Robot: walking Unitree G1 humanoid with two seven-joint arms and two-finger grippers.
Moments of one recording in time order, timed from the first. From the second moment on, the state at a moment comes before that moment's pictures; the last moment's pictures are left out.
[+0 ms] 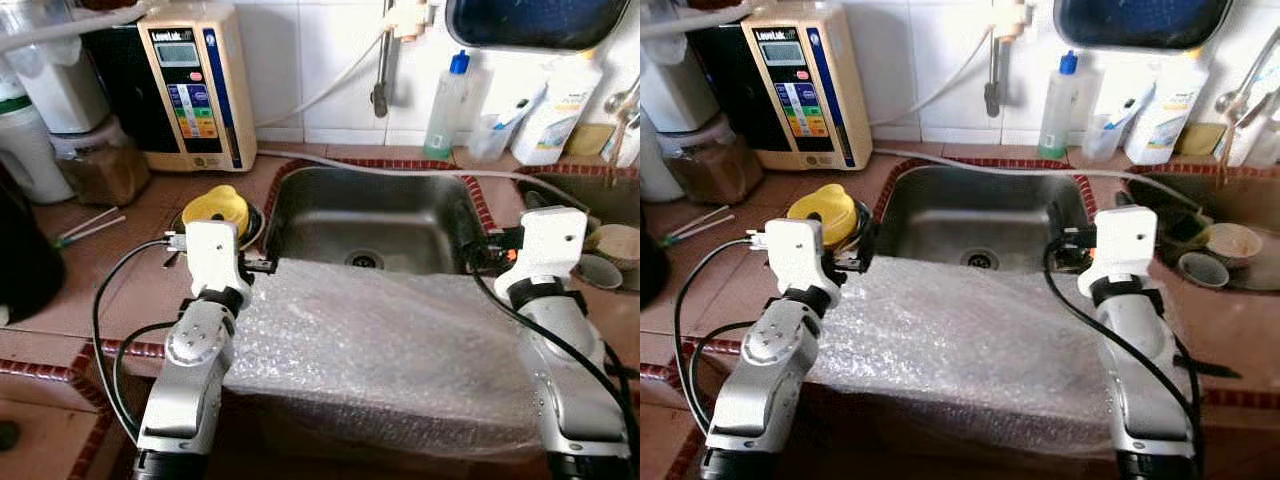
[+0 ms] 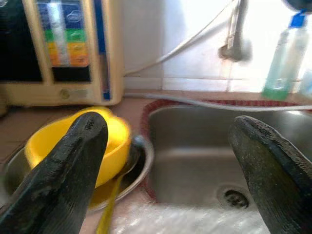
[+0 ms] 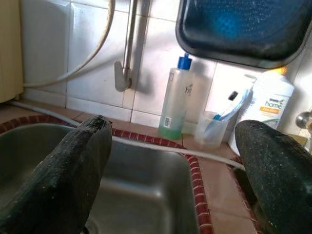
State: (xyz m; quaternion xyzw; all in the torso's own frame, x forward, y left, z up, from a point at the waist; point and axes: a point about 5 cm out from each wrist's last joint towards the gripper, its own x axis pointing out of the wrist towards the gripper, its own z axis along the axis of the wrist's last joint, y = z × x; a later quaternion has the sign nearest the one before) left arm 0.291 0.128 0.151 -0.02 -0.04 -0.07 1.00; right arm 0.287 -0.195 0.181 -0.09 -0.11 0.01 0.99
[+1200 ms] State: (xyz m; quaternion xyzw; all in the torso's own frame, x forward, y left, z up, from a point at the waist) left arm 0.294 0.137 0.152 0.00 -0.05 -0.03 1.00; right arm 0.288 -0.183 0.178 -0.09 -0.11 0.02 0.99
